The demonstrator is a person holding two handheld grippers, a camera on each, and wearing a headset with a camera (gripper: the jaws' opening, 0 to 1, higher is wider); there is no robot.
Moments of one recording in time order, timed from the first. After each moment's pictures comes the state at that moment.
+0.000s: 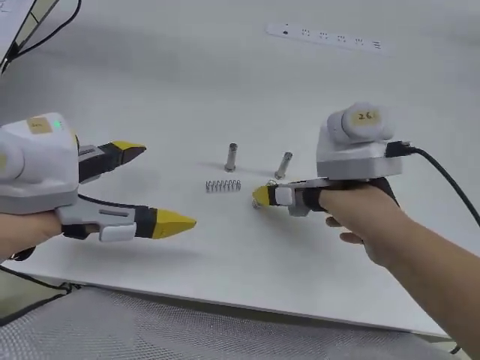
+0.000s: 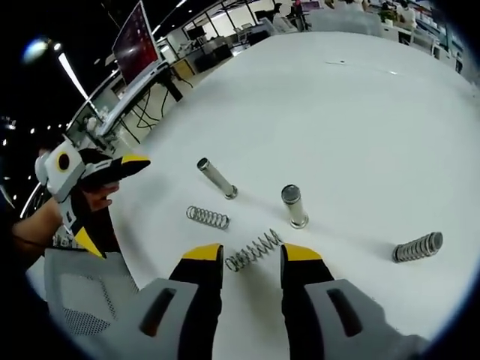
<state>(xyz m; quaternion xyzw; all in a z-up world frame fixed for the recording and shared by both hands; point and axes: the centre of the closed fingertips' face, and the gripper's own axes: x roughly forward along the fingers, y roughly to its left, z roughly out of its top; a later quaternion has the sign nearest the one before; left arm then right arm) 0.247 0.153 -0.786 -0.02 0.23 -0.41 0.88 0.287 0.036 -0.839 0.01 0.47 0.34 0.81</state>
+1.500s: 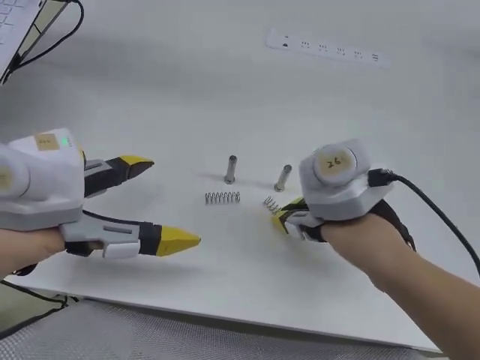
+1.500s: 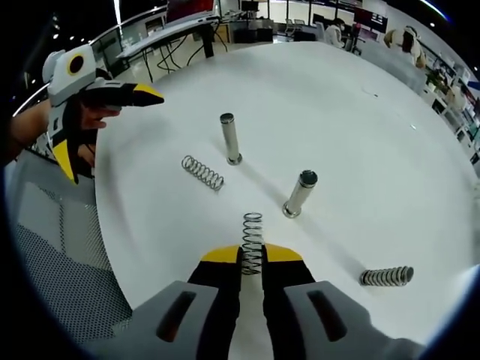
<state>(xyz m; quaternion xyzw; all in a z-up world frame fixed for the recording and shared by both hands) 0.242 0.142 -0.783 -0.01 0.23 -0.42 0.88 0.281 0.015 -0.854 -0.19 0.43 0.39 0.79</state>
